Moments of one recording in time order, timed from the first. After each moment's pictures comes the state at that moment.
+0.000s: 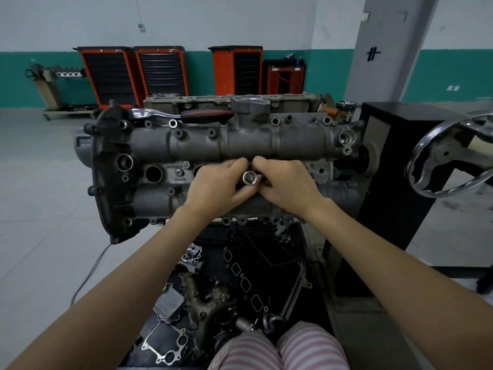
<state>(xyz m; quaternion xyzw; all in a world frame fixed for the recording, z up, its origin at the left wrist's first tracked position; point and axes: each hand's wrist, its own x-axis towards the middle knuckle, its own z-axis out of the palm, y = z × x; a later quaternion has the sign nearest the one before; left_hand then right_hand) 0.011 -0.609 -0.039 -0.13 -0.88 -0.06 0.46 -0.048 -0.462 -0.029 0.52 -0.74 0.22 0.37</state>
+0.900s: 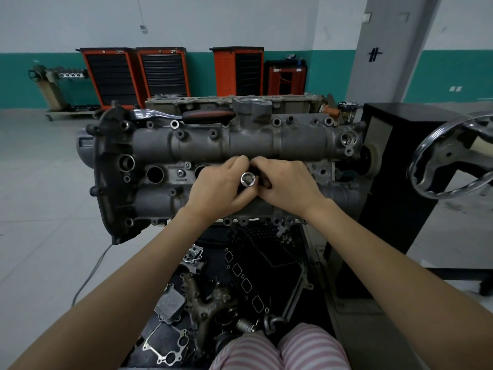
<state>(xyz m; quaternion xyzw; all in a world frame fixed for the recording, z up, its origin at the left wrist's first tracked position) 0.012 -0.609 -0.040 -0.15 -0.87 -0.05 0.46 -0.051 -0.465 -0.031 0.50 -0.76 0.22 0.35</state>
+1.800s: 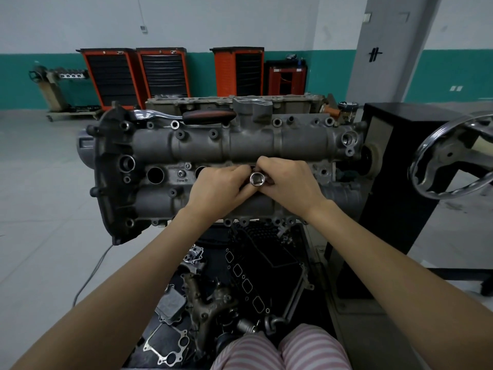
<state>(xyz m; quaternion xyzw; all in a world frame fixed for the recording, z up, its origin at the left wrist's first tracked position) 0.008 -0.612 -0.042 -0.14 -0.88 -0.02 0.46 -0.050 -0.462 -0.029 0.50 -0.75 0.23 0.37</state>
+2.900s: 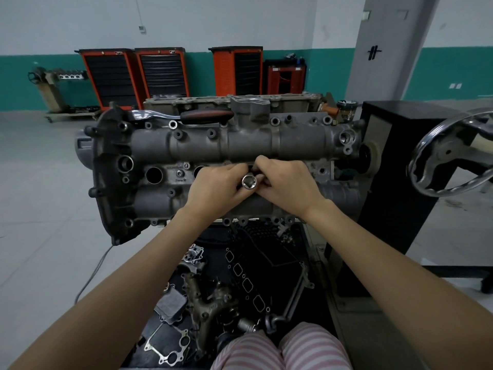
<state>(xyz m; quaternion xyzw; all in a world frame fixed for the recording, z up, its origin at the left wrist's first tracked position) 0.009 -0.612 -0.042 -0.14 -0.87 -0.05 0.46 -0.047 -0.463 -0.031 0.51 -0.74 0.23 0.38</state>
